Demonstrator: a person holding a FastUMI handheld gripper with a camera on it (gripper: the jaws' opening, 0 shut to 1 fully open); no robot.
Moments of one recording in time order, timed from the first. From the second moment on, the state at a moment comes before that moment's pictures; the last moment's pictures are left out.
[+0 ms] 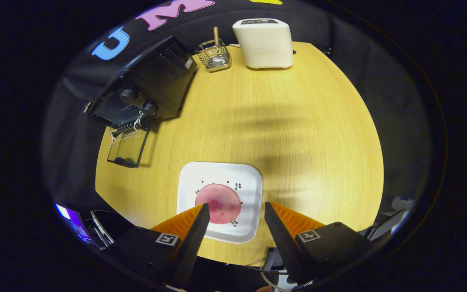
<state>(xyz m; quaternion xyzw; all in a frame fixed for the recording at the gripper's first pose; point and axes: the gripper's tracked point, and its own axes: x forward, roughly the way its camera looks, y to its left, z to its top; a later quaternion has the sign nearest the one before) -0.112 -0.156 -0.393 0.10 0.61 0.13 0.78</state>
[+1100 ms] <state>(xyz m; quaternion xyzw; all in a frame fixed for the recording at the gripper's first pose) -0.128 -0.165 -0.437 0.26 0.64 0.14 0.71</state>
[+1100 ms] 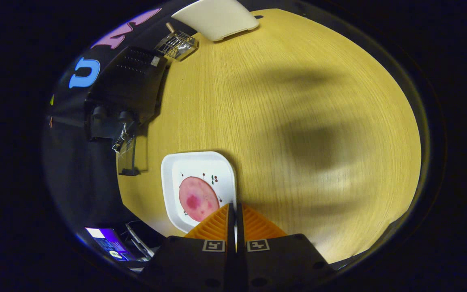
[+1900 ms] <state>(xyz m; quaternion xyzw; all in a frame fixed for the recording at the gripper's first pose) -0.150 -0.103 -0.349 0.36 0.57 0.13 0.72</state>
